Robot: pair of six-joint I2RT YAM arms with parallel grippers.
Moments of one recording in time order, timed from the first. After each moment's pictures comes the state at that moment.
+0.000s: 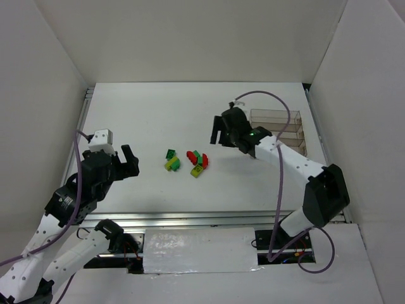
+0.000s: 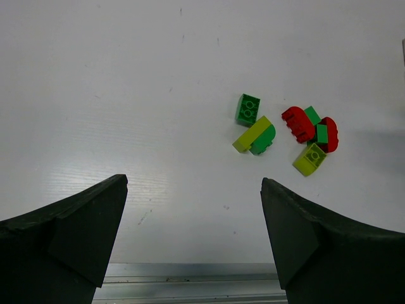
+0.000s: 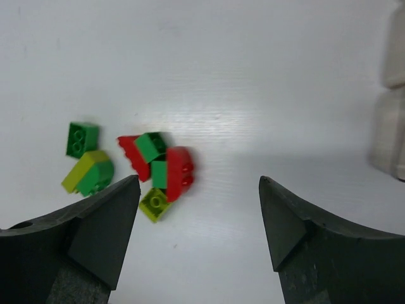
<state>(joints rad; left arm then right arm) -0.52 0.61 0.93 -0.81 -0.45 -0.45 0.53 1.45 1.13 -0.41 0.22 0.59</state>
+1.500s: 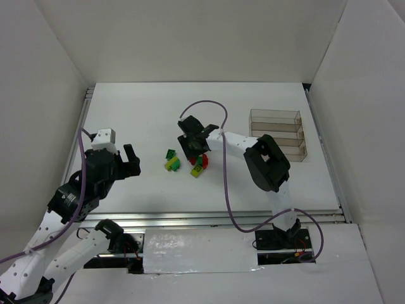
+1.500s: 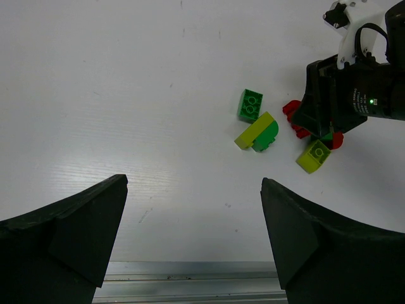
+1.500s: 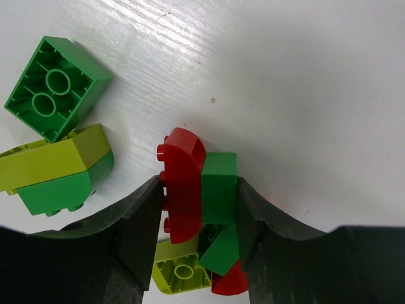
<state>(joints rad) -0.52 0.65 0.93 -0.81 -0.44 -0.45 0.76 2.10 1.57 -0.49 0.09 0.24</state>
